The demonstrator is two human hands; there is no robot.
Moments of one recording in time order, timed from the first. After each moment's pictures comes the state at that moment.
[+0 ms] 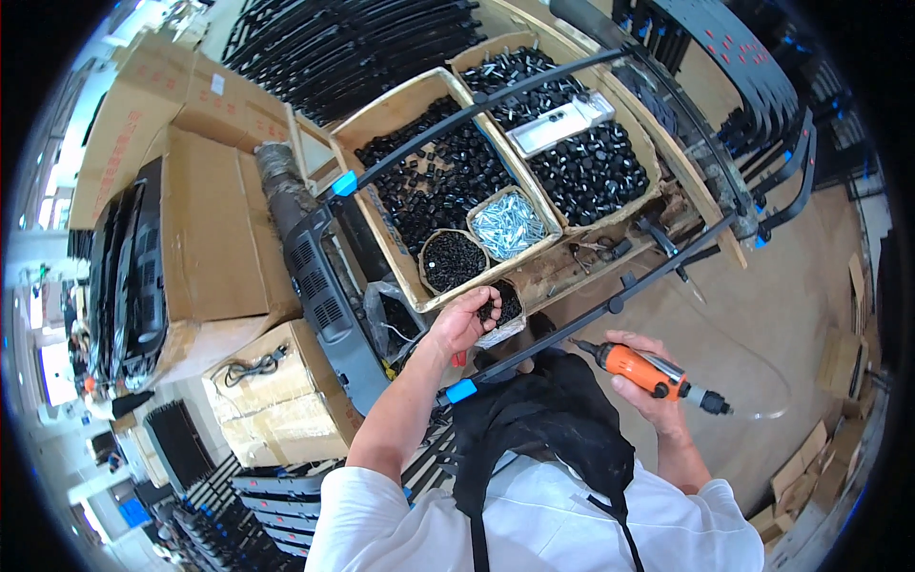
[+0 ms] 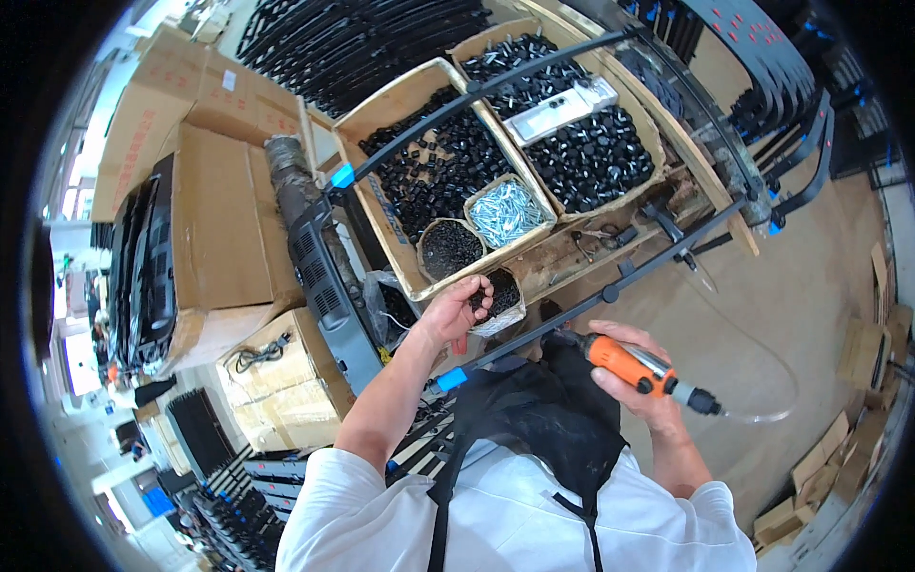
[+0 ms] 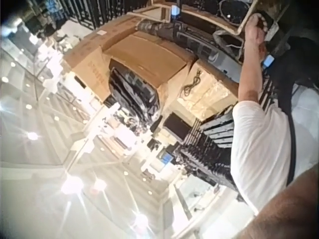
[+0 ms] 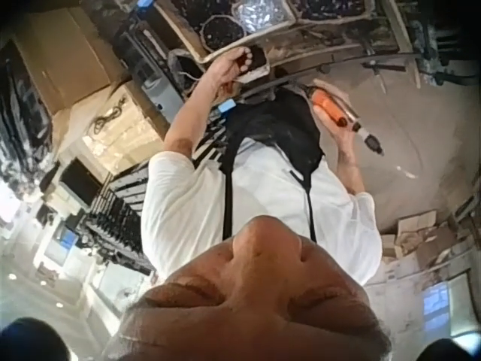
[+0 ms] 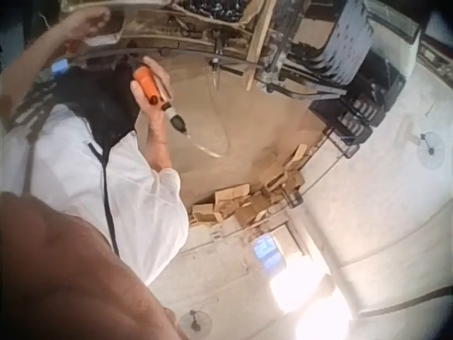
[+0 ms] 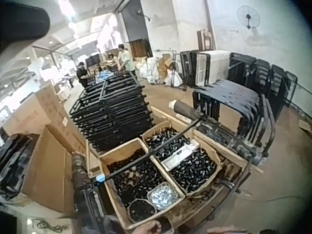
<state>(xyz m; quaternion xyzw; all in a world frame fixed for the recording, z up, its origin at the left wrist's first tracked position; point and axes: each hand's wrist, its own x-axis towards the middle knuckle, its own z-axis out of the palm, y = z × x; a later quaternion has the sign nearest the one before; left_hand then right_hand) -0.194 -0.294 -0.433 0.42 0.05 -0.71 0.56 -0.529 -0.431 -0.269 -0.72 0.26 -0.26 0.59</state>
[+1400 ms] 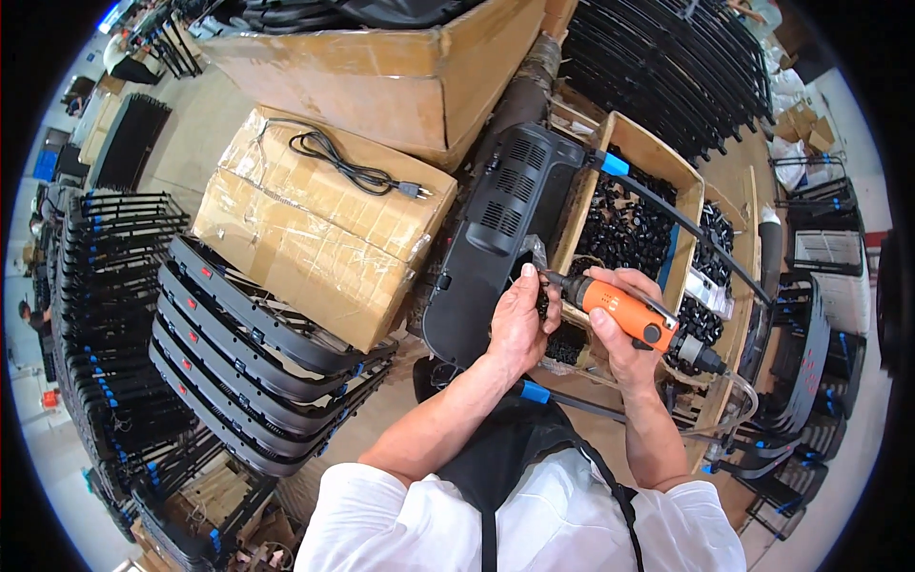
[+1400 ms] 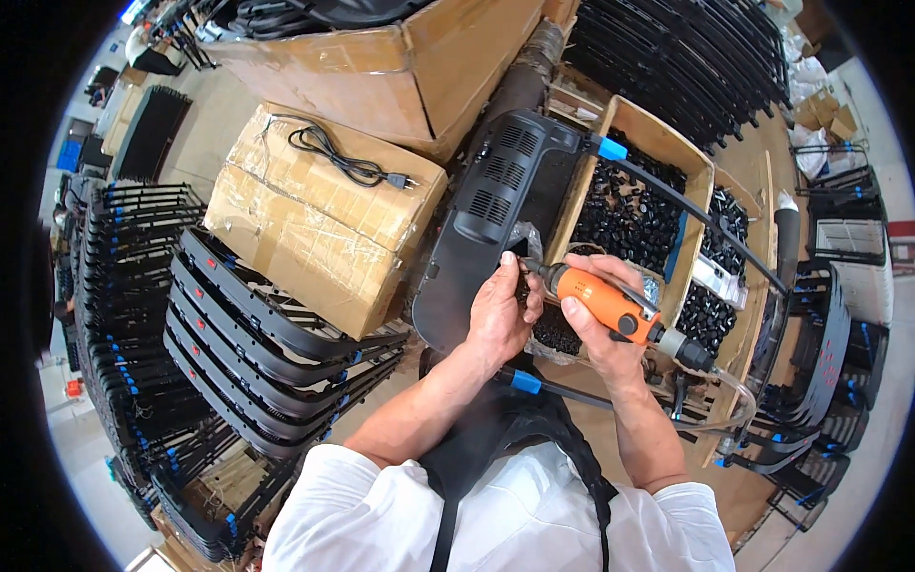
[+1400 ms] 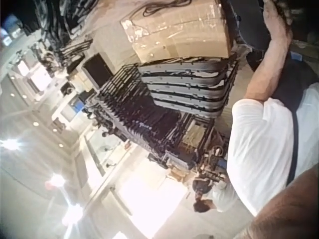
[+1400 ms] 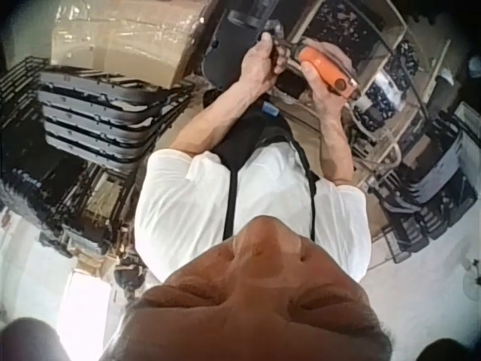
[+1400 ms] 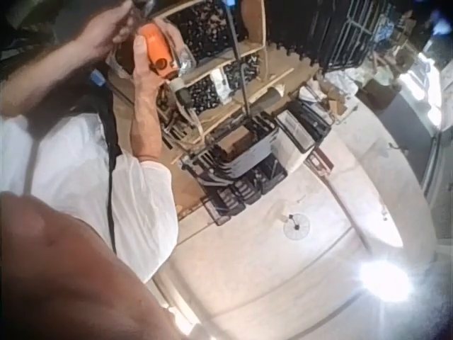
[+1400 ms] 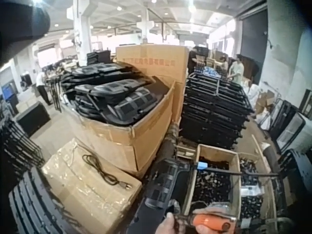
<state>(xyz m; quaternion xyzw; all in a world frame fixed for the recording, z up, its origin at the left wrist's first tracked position) -0.175 -0.185 -0.328 0.18 0.24 -0.25 0.92 -0.208 -0.333 -0.244 -0.73 0.01 -0.10 0.68</state>
